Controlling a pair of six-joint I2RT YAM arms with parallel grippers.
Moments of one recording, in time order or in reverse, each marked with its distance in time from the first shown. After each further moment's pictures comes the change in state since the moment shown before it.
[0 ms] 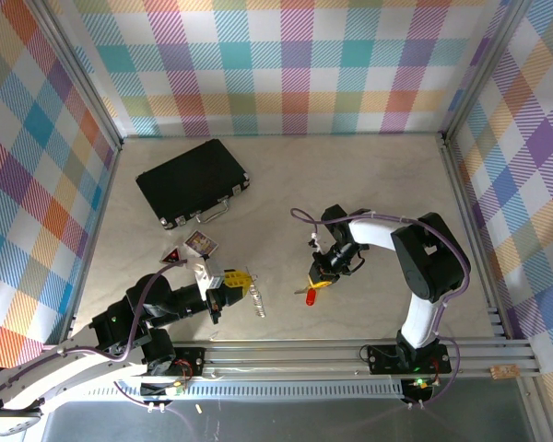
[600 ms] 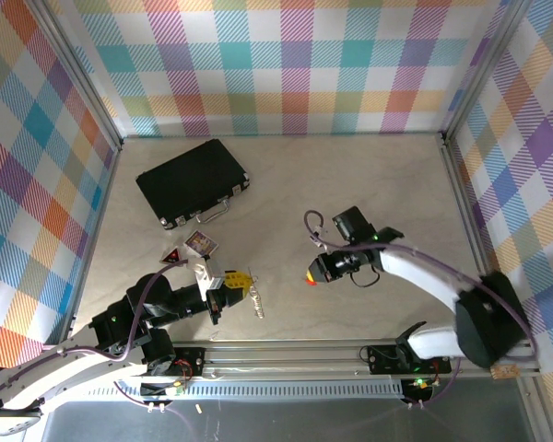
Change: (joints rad) left arm 0.000 0.008 0.011 -0.007 0.024 0.000; right arm 0.115 -0.568 -0.219 0.230 0.057 -0.005
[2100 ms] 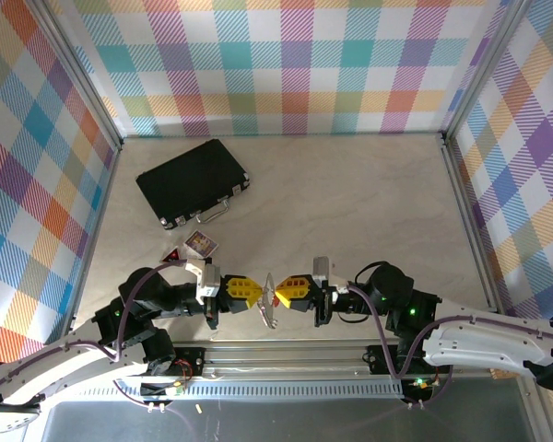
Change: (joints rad) left arm 0.000 0.078 0.050 0.212 0.289 0.012; right arm 0.623 -0.510 -0.222 0.850 0.344 -0.142
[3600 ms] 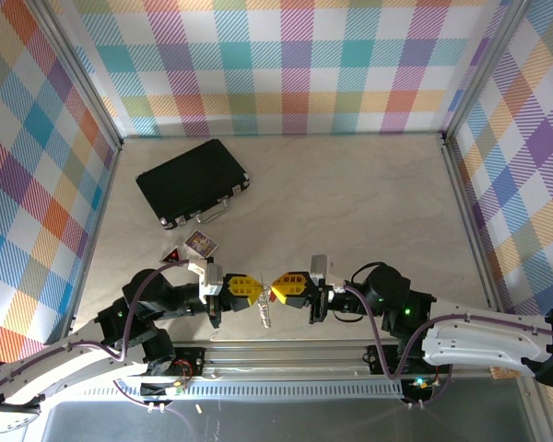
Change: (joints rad) left arm 0.000 -0.005 -0.029 0.006 -0.048 0.000; right arm 0.019 0.039 0.000 0.061 0.063 -0.017
